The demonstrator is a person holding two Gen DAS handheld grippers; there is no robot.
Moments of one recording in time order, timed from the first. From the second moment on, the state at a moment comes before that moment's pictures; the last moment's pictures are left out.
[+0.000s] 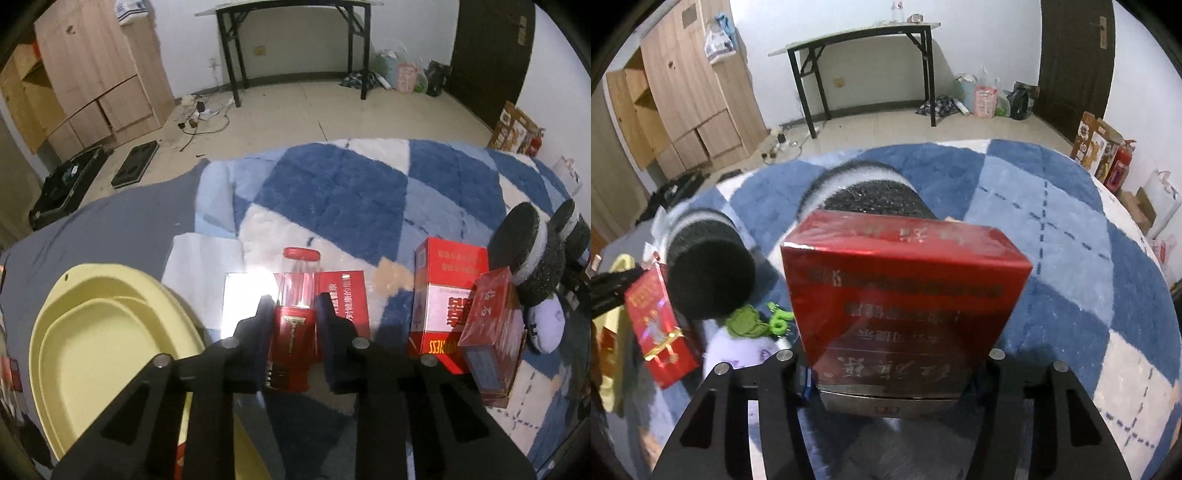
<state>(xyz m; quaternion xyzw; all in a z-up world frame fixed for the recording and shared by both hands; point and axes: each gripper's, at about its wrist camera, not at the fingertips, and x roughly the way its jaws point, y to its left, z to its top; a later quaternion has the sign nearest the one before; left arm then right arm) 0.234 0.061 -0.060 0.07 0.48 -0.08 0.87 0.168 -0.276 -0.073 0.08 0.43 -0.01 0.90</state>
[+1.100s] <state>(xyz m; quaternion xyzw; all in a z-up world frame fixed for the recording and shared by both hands) 0.081 0.171 0.055 -0.08 0.39 0.00 0.92 0.070 -0.206 0.020 0.03 0.36 0.12 0.92</state>
